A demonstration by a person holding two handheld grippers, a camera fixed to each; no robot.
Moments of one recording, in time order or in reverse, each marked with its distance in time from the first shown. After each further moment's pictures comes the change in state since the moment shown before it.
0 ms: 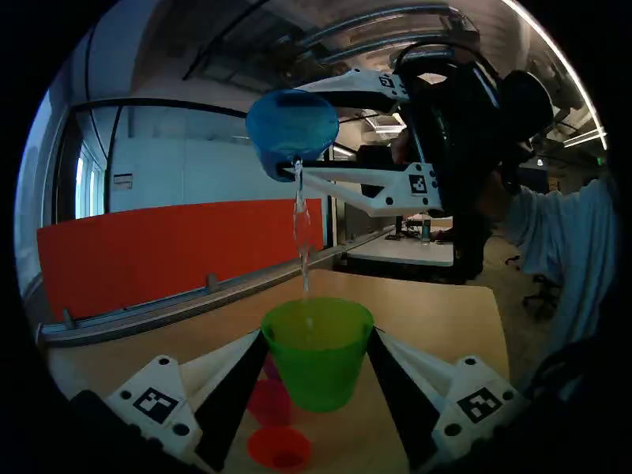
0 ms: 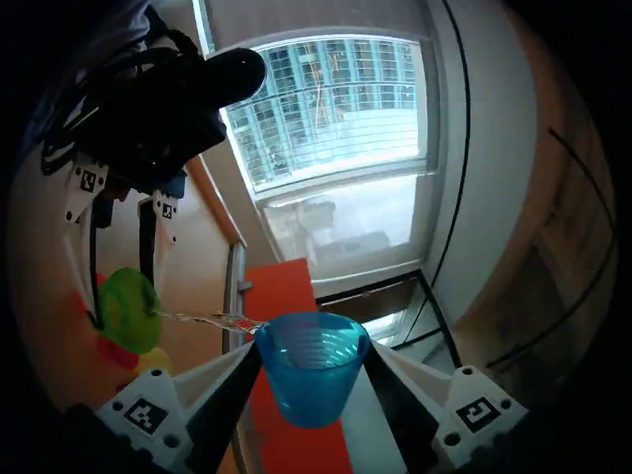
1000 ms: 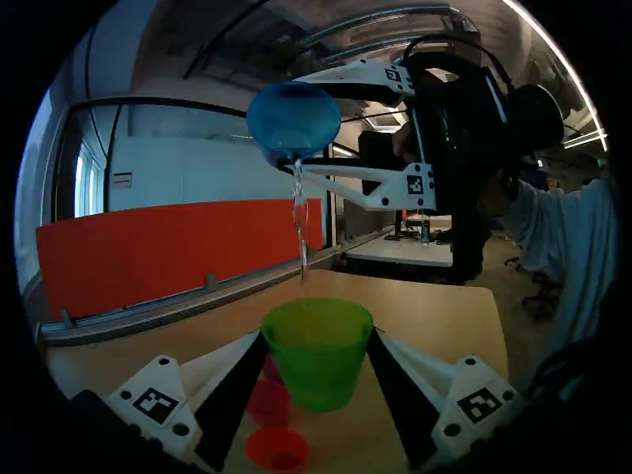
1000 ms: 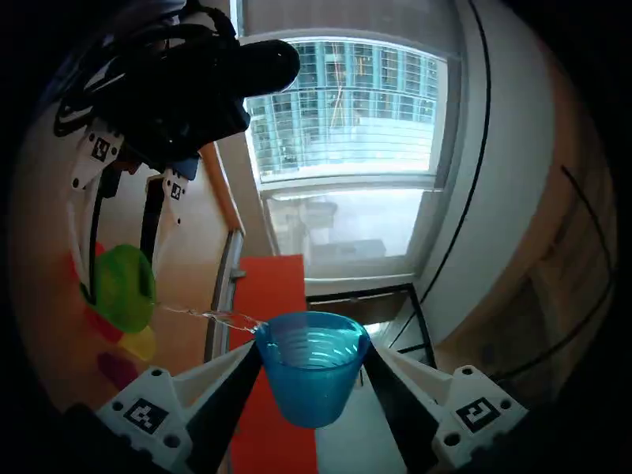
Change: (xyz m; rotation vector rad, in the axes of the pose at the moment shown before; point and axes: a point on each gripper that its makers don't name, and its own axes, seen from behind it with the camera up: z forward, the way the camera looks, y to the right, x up) left arm 0.000 0.002 0.002 -0.004 -0.001 -0.005; right arm 0.000 0.007 0.001 -0.013 -0.010 -0.151
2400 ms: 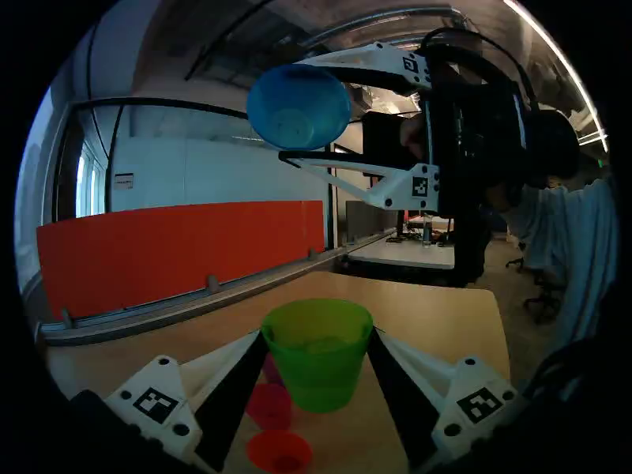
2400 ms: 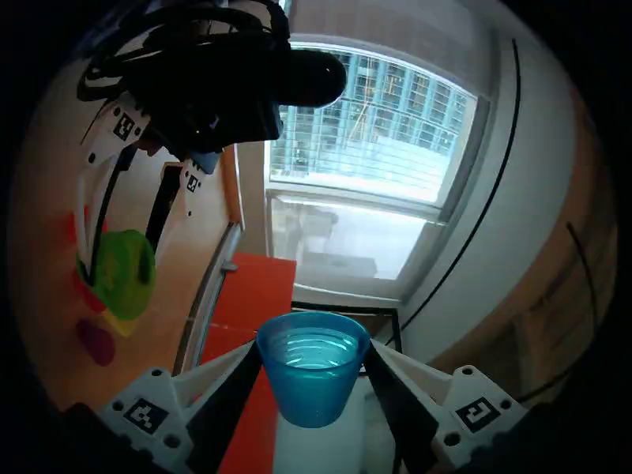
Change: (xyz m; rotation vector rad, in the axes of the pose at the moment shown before) left arm 0.002 -0.002 0.002 0.008 0.009 -0.004; right arm 0.027 0.004 0.005 -0.023 0.029 -0.195
